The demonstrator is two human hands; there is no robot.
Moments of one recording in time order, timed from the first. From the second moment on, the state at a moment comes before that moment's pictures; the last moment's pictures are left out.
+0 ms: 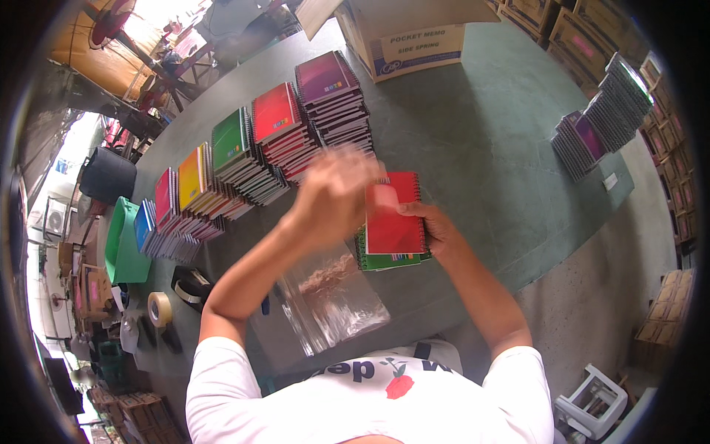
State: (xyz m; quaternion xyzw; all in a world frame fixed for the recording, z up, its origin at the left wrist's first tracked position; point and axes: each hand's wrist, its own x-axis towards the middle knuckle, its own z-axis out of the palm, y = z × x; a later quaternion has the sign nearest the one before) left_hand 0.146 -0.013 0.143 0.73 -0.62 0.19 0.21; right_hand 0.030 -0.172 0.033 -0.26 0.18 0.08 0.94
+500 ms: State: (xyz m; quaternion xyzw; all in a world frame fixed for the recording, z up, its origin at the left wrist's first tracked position) left_hand 0.142 -0.080 0.161 0.74 -0.67 0.07 0.06; right_hand 0.037 -0.233 0.009 -0.25 0.17 0.13 0.95
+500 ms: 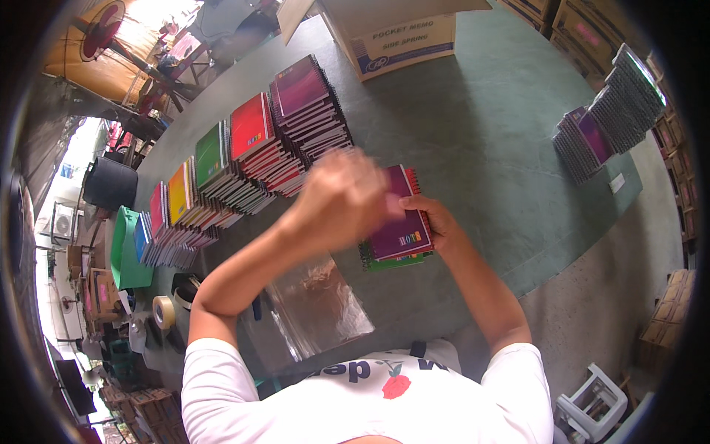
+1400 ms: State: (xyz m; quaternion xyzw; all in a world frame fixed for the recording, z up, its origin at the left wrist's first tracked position) left_hand 0.024 0.206 0.039 0.78 -0.33 0.02 0.53; right_hand 0.040 -0.014 0.029 -0.55 0.07 0.23 0.80
